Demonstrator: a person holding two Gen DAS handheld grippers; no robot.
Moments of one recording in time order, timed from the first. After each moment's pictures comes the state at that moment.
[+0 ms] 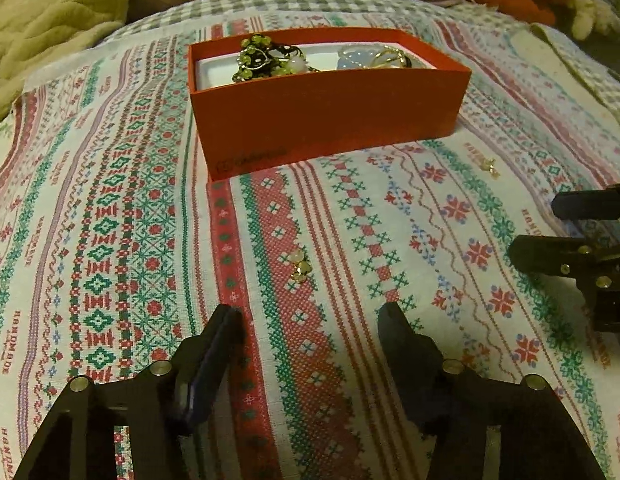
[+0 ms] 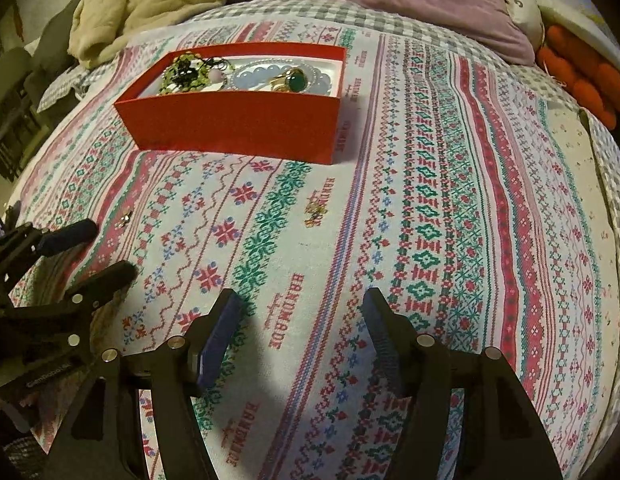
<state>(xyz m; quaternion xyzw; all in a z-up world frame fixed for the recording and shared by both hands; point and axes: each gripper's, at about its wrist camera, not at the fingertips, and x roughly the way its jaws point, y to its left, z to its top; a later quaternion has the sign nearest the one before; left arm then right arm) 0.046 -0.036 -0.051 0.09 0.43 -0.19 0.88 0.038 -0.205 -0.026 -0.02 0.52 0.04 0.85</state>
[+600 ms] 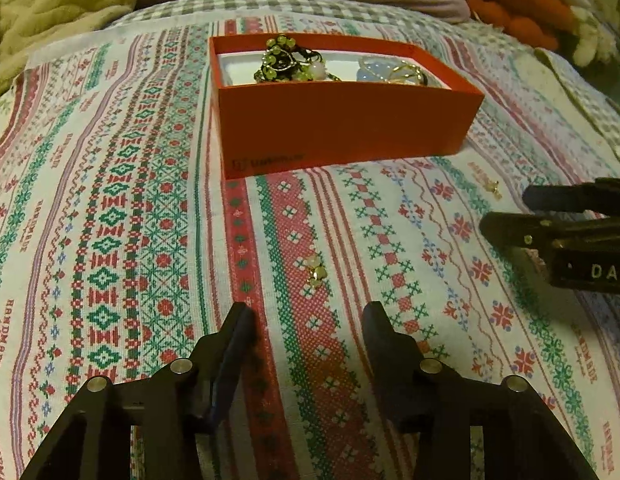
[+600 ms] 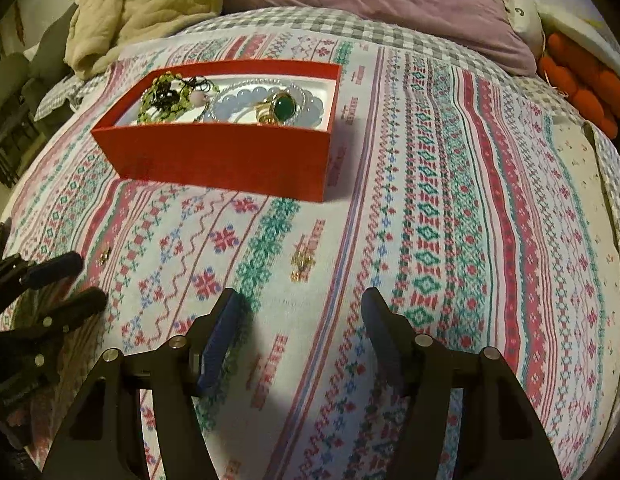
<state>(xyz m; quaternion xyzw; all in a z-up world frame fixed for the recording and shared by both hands) 0.054 -0.023 -0.048 0.05 0.43 -0.20 0.88 0.069 -0.211 -0.029 -0.02 0.50 0.04 0.87</state>
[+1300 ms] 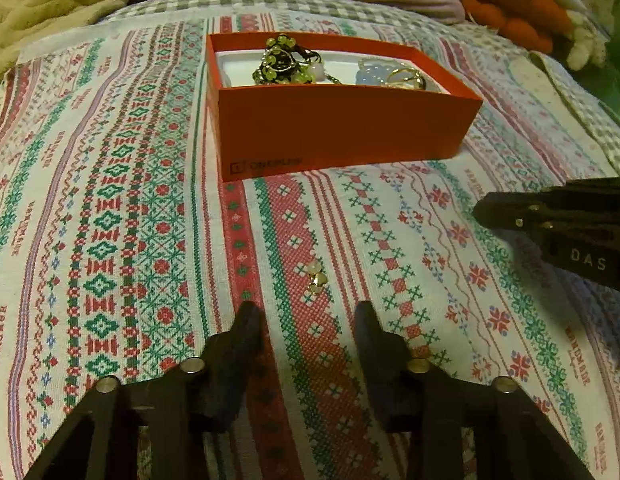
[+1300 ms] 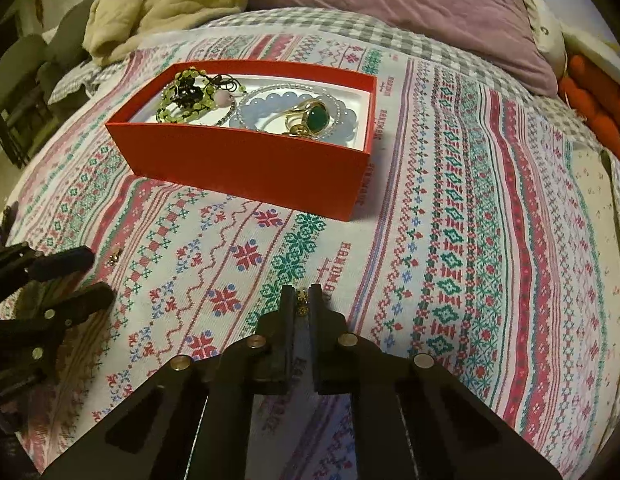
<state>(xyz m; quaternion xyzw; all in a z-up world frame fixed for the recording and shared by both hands) 0.060 -0.020 -0.048 0.04 0.44 -0.21 0.87 0.077 -0.201 -0.029 -0.04 0.50 0.08 0.86</state>
